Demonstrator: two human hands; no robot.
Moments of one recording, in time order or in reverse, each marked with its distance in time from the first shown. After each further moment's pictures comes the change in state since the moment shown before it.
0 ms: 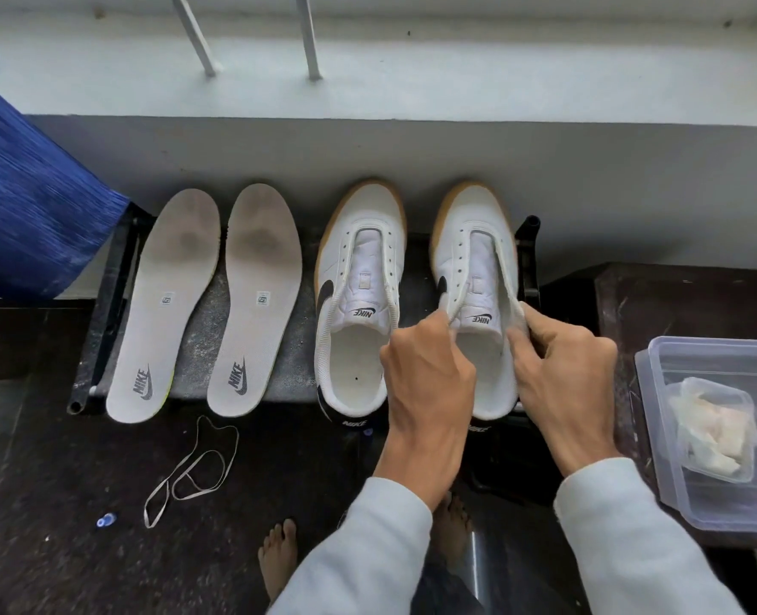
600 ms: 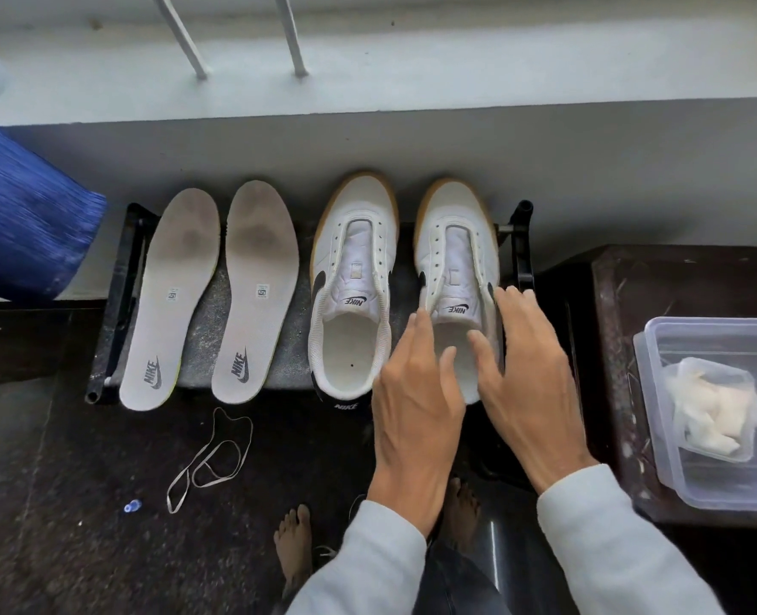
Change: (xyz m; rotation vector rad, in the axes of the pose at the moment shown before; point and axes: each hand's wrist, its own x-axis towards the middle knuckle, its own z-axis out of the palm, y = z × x) left_hand -0.042 -0.007 -0.005 0.035 -0.056 0.082; right_hand -0.026 0.007 0.008 -0.038 -0.115 -0.097
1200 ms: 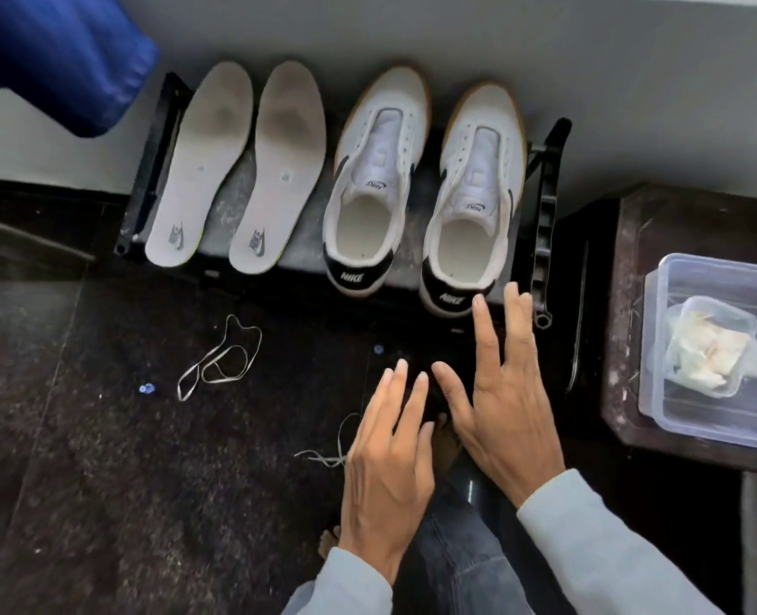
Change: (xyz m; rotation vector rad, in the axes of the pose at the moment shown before) left_hand -0.187 -0.049 0.021 0.060 -0.033 0.014; right_hand -0.119 0.041 0.001 -0.188 -0.213 -0.283
